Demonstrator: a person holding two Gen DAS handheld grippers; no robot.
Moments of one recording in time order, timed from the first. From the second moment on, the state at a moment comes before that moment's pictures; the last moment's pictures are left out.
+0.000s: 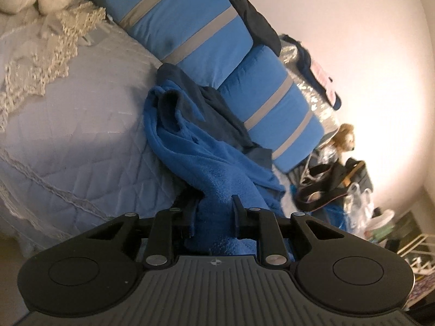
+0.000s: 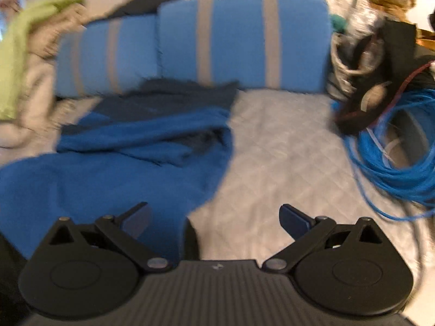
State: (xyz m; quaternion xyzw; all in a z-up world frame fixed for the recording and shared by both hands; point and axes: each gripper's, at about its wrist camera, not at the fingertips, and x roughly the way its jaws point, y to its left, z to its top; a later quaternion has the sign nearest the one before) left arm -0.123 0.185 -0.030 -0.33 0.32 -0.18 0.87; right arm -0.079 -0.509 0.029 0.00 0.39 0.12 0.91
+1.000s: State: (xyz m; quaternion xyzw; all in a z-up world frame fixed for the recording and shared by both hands) left arm -0.115 0.167 -0.008 -0.26 0.35 -0.16 0.89; right arm -0.081 -0.564 -0.056 0.28 0.39 0.35 0.81
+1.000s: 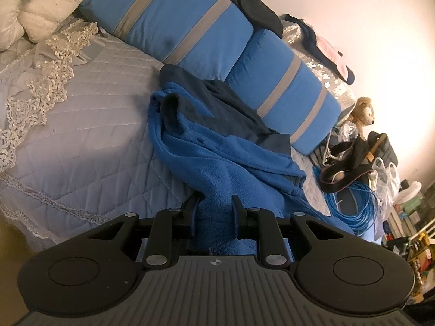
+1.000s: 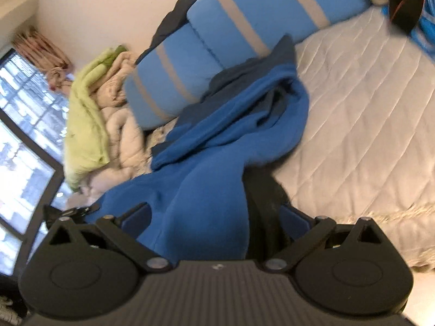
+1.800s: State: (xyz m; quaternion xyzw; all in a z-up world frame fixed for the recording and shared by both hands) left arm -0.119 0.173 -0.018 -0.29 0.34 -0.16 0.88; right arm -0.089 -0.590 -0.117 0.46 0.35 0.41 0.71
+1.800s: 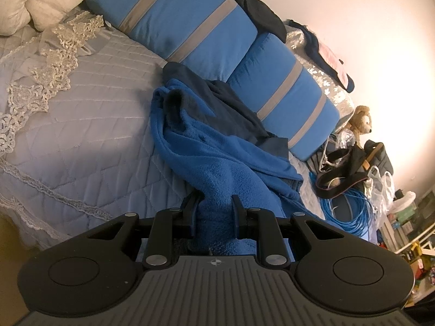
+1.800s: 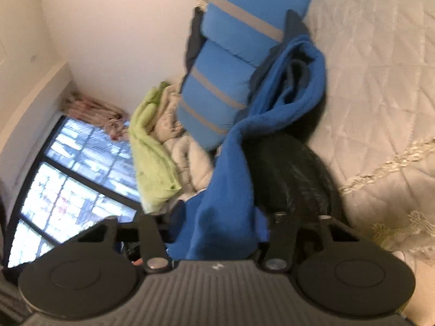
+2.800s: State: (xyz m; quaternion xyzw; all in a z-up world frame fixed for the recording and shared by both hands) left arm -0.160 0.164 0.047 -0.30 0.22 -0.17 0.91; right arm -0.116 -0.585 0.038 0.39 0.22 0.31 0.84
